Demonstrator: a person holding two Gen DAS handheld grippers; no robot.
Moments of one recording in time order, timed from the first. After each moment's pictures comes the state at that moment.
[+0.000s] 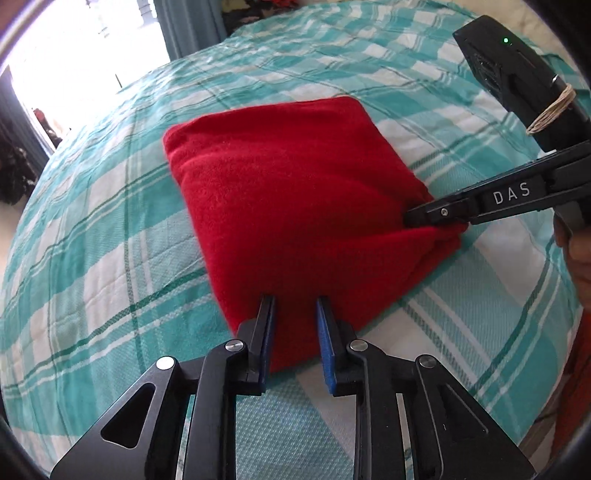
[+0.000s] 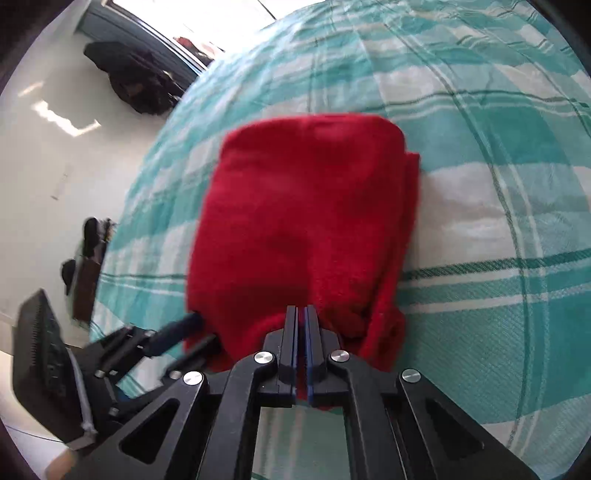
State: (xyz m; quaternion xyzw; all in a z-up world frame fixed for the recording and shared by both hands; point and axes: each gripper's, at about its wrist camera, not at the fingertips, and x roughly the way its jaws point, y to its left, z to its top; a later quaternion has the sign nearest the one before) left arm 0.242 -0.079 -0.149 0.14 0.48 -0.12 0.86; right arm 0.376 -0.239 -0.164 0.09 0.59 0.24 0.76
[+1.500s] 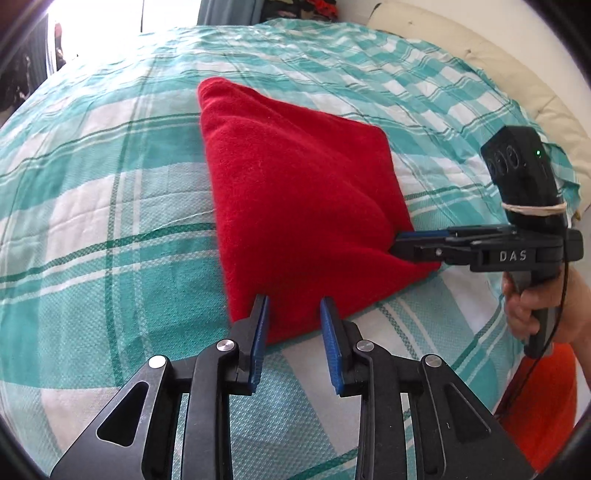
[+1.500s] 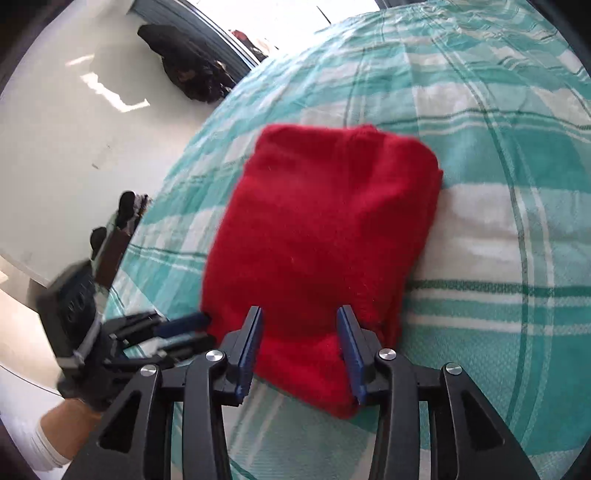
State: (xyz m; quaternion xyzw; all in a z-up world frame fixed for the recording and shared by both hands) left arm 0.239 -0.038 -0.144 -0.05 0.50 -0.13 0.86; right arm 0.375 -0.244 -0.175 0.08 0.55 0.35 0.75
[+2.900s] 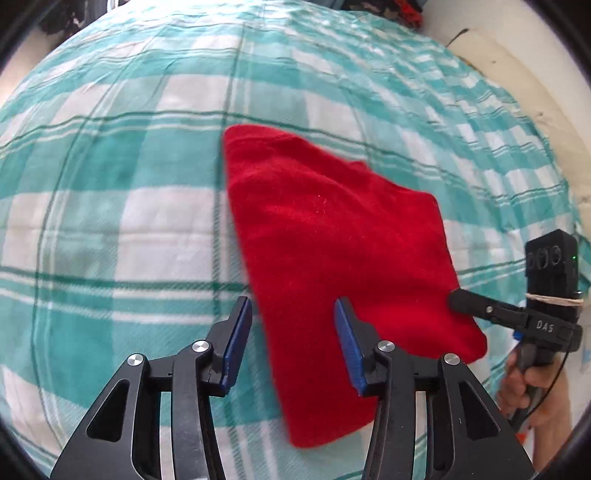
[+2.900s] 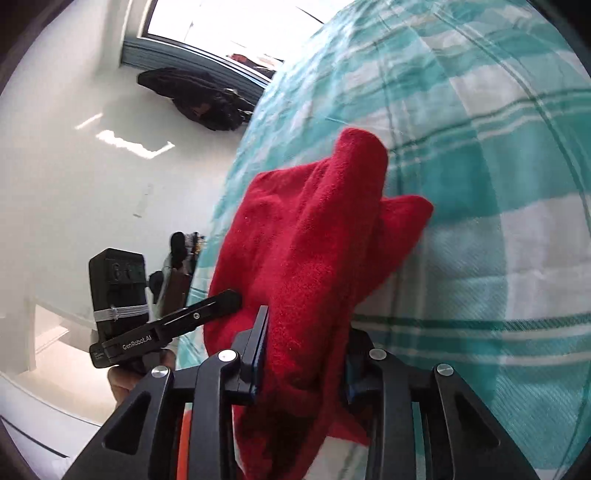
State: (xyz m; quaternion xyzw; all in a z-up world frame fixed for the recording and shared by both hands) left arm 0.282 0.040 -0.129 -0.14 0.55 -0.02 0.82; right arm 0.395 -0.227 -0.158 0.23 0.56 0.36 0.71
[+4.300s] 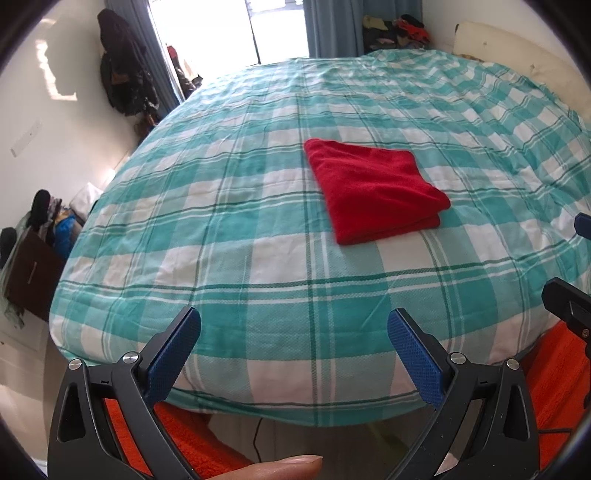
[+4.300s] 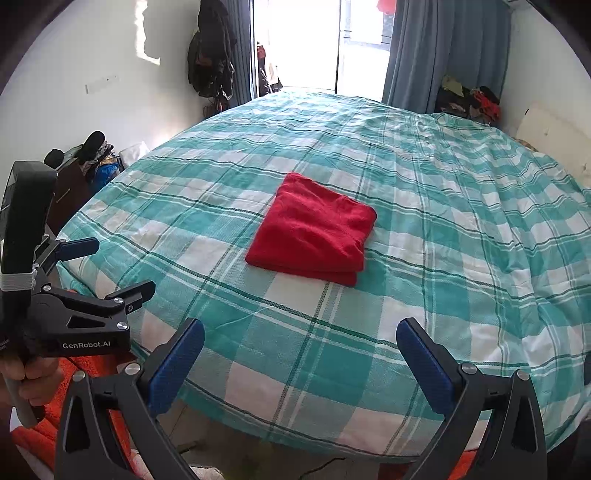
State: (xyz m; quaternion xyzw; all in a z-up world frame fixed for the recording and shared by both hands) left arm 0.038 -0.032 -0.017 0.02 0.46 0.13 0.88; right arm 0.099 -0.202 0.013 -0.13 0.41 0.24 0.87
